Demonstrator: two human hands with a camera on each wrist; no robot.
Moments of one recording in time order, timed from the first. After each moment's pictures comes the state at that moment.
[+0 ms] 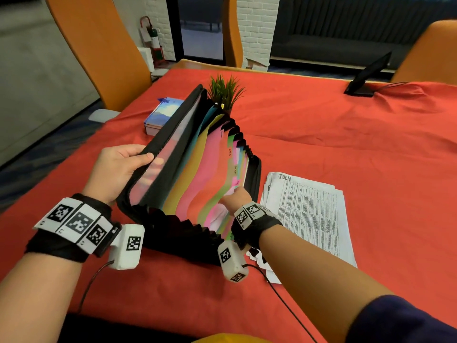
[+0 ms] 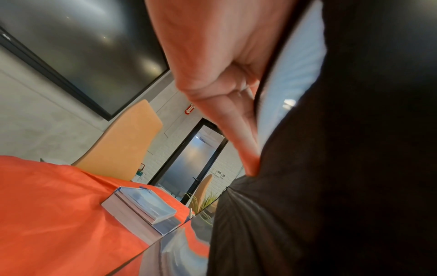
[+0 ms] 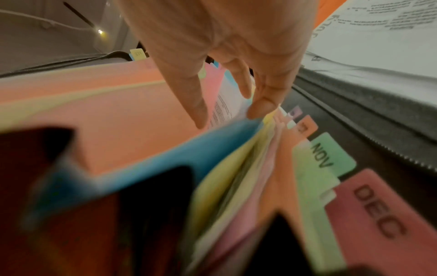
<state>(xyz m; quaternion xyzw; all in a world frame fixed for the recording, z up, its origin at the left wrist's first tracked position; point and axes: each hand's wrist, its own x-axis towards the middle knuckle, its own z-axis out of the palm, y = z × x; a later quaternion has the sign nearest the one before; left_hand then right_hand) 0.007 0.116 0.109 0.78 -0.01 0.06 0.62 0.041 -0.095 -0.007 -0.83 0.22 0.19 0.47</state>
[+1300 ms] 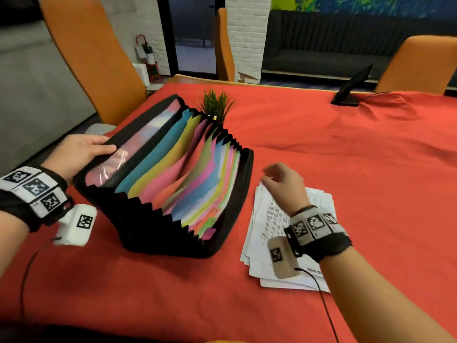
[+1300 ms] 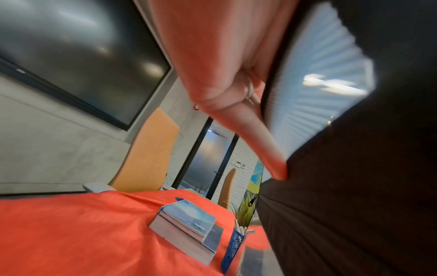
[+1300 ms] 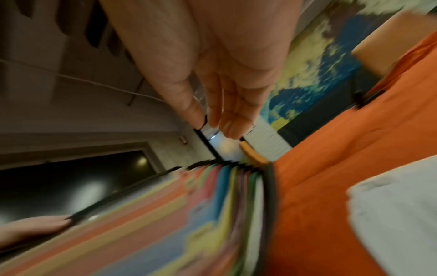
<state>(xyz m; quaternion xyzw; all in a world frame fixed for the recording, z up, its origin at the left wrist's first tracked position) 0.063 0.190 0.129 0.84 0.03 0.03 0.54 -0.005 -0.191 0.073 -0.89 0.05 -0.14 0.43</state>
